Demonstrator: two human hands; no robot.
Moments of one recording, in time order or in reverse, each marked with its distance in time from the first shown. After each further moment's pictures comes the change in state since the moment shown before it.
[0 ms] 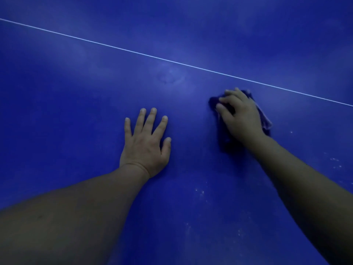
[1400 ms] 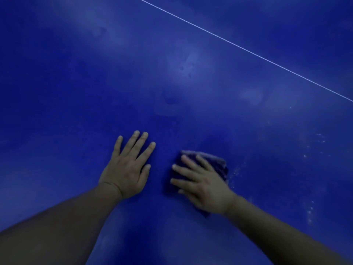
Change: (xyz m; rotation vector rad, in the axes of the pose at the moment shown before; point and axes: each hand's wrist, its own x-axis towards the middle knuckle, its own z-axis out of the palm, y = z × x) left_hand -0.237 -0.055 0.005 0.004 -0.041 0.160; right_hand -0.278 -0.100 0.007 -0.067 -0.526 -0.790
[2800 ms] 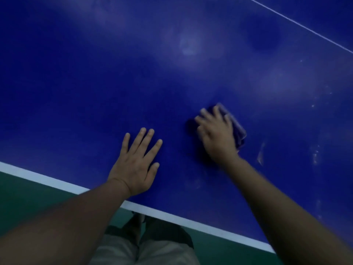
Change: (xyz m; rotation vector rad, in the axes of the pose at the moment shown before) left_hand -0.147 0.020 0.013 -0.018 -0.100 0.025; right_hand 0.006 -0.070 0.028 0.091 0.220 0.666
